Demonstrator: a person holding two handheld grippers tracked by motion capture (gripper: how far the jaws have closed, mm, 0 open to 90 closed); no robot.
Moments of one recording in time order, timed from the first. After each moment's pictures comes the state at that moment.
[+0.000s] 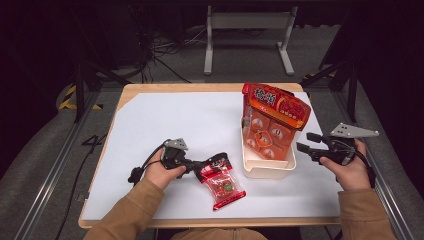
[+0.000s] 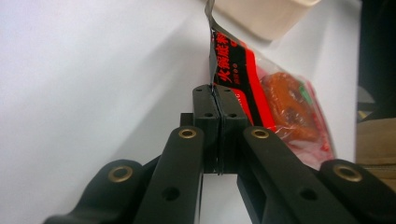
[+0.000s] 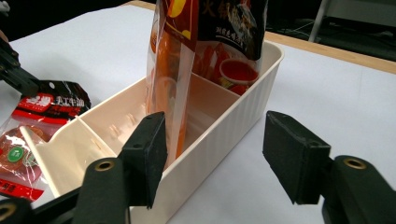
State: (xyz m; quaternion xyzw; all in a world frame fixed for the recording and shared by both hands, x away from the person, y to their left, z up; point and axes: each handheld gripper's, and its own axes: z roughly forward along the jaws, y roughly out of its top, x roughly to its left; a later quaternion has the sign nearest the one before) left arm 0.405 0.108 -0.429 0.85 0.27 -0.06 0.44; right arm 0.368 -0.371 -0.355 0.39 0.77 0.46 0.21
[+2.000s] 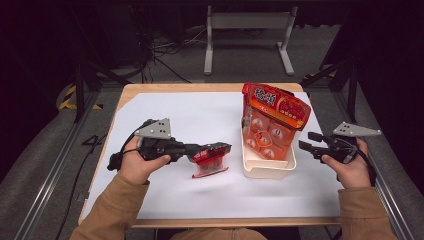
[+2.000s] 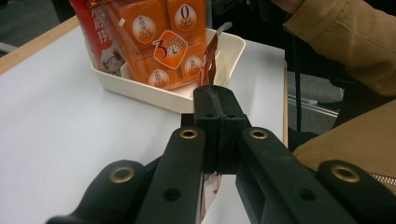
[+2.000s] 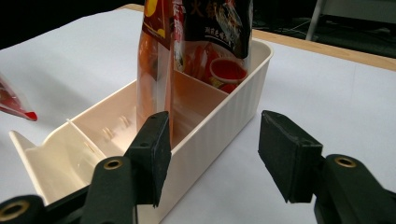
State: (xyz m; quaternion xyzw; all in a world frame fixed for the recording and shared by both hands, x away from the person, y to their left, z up) left arm 0.370 0.126 -0.306 0.85 0.13 0.03 0.52; right arm 0.372 -0.378 -0.357 0.40 0.76 0.47 0.20
